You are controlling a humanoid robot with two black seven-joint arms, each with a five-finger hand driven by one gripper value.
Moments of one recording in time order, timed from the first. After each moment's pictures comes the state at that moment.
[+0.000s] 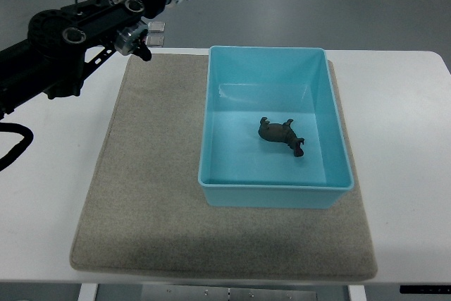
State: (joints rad) left arm -1.32 0.25 -0.32 -0.74 0.44 0.07 -0.08; right arm 0.03 0.00 -0.01 0.12 -0.05 0.15 0.07
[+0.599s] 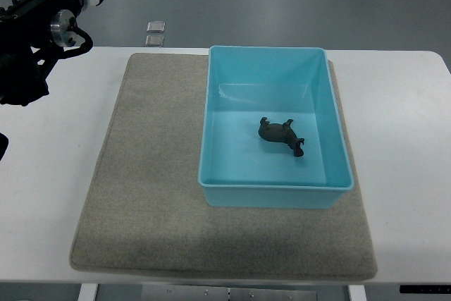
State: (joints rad) left arm -1.25 0.28 -0.32 -0.40 0.03 0.04 -0.08; right arm 0.03 0.00 -0.01 0.12 -0.05 0.15 0.07
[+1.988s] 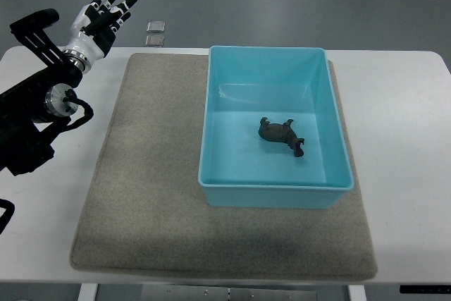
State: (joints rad) left arm -0.90 0.31 -0.63 -0.58 -0.02 -0.12 -0.34; right arm 0.03 0.00 -0.01 0.12 -0.05 0.15 0.07
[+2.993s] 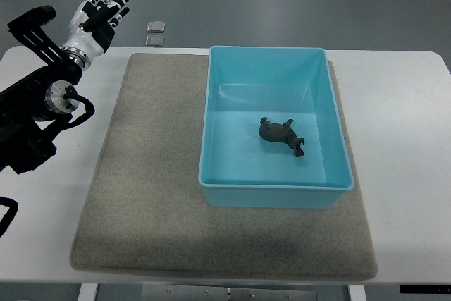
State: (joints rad) left arm -0.90 0.30 -0.66 -0.58 -0.03 -0.12 -0.34; right arm 0.04 0.00 -0.01 0.13 -0.06 0.17 0.07
